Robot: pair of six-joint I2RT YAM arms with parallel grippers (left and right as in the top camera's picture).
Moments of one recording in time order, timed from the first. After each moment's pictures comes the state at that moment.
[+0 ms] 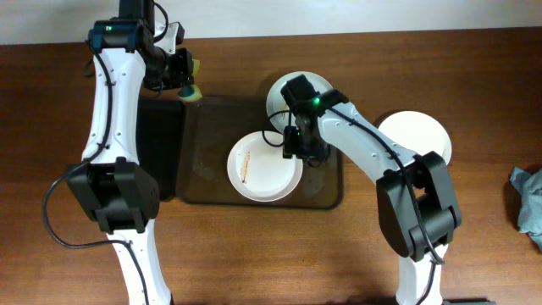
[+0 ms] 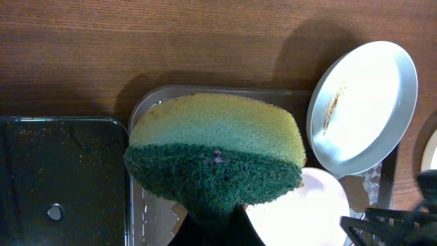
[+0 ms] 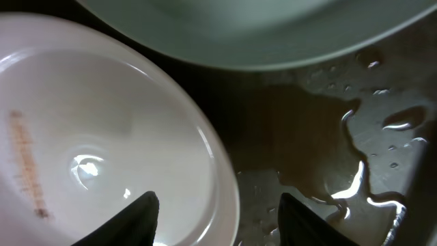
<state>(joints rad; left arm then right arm) -0.01 2.28 2.37 -1.32 0.31 -0.07 0.46 2.08 1.57 -0.92 -0.09 0.53</state>
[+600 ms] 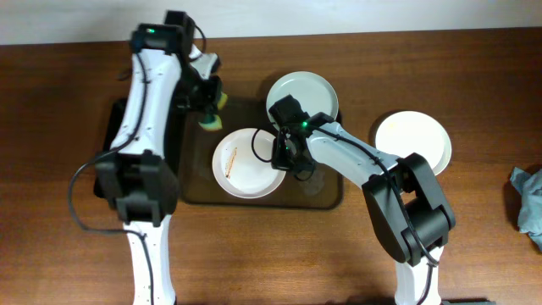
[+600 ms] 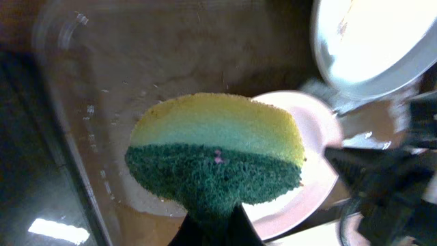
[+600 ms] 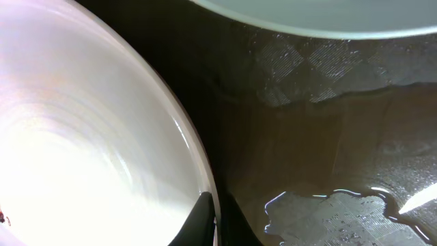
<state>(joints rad) -0.14 2.37 2.37 -1.52 0.27 0.03 0.53 2.08 1.44 -0.70 -0.12 0.65</state>
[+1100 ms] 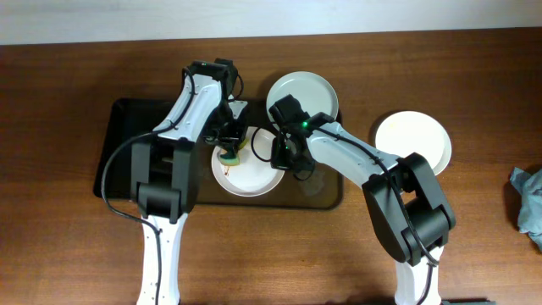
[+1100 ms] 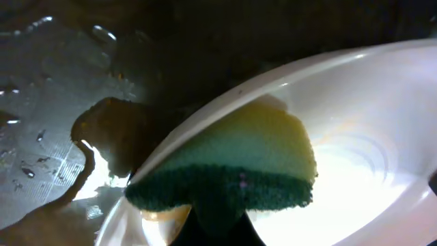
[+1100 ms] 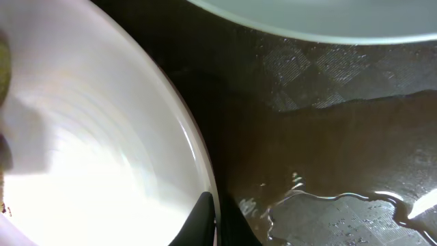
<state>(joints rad) -0.26 2.45 2.05 -1.33 0.19 0.01 0.53 2.08 1.43 -0.69 -0.12 0.65</state>
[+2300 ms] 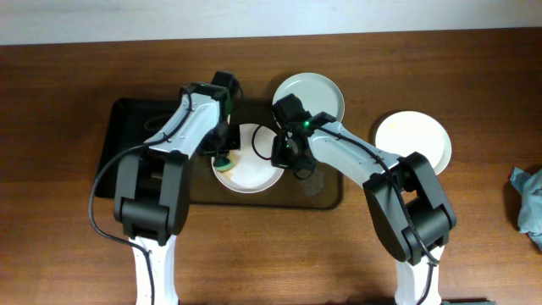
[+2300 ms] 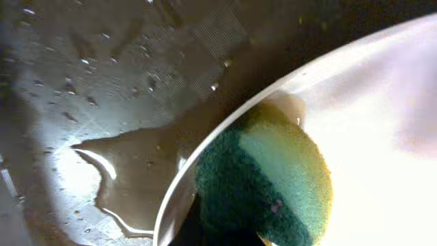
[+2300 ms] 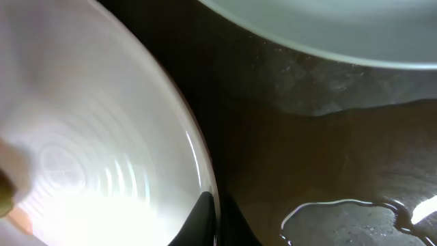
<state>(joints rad) -0.27 2.25 1.68 -1.08 0.01 -0.29 0.51 2.08 1.43 -0.67 -0.13 0.67</state>
